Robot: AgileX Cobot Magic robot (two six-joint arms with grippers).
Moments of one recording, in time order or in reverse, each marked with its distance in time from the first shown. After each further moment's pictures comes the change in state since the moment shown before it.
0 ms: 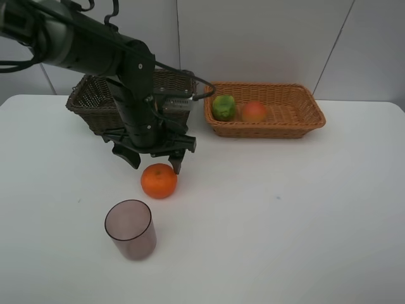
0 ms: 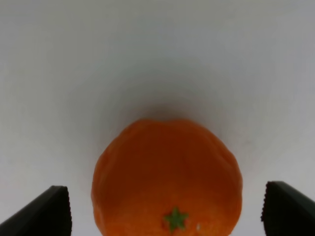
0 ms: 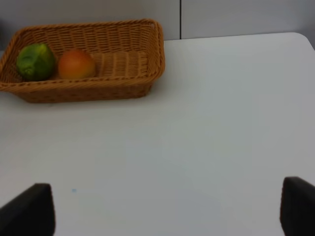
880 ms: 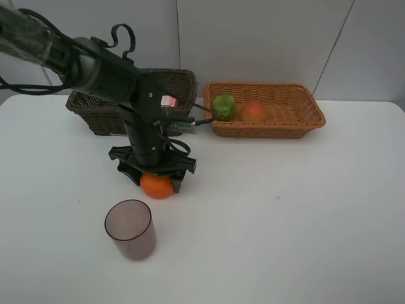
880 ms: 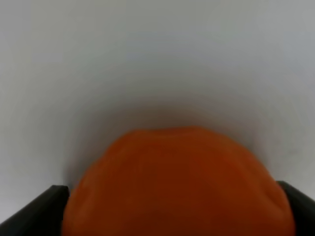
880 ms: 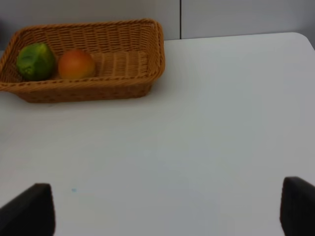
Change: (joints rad) left arm 0.000 0.118 0.013 -0.026 -0.049 0.055; right arm 0.000 0.000 0.000 0.000 0.000 0.000
